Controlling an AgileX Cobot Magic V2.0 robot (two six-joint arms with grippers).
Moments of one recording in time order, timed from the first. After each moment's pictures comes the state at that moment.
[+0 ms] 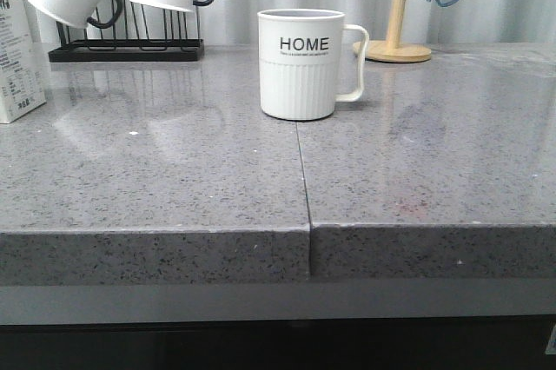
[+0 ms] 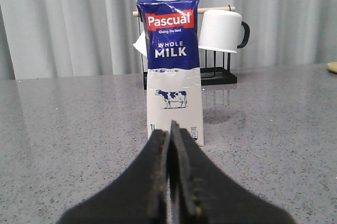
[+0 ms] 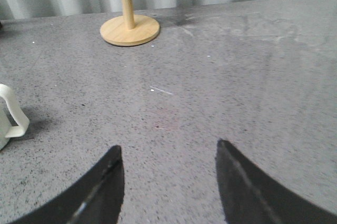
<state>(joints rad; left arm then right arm) -0.08 0.00 -0.01 0.17 -0.01 -0.21 0.01 0.64 -0.49 -0.16 0.17 0.25</state>
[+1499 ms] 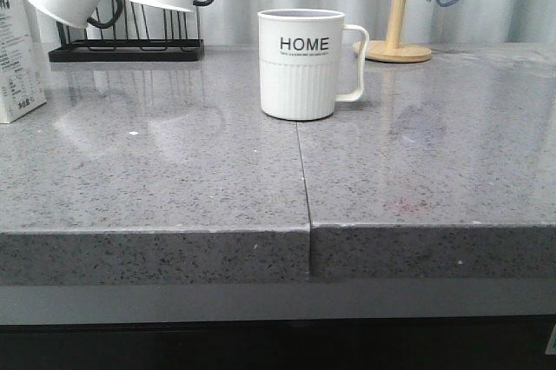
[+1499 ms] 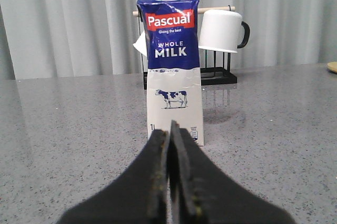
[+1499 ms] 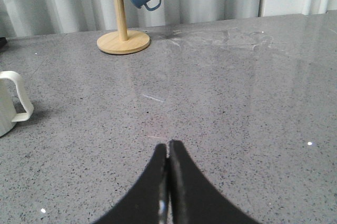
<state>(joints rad) -0.08 0.00 -0.01 0.17 -0.01 -0.21 0.00 0.25 -0.31 -0.20 0.26 0.29</state>
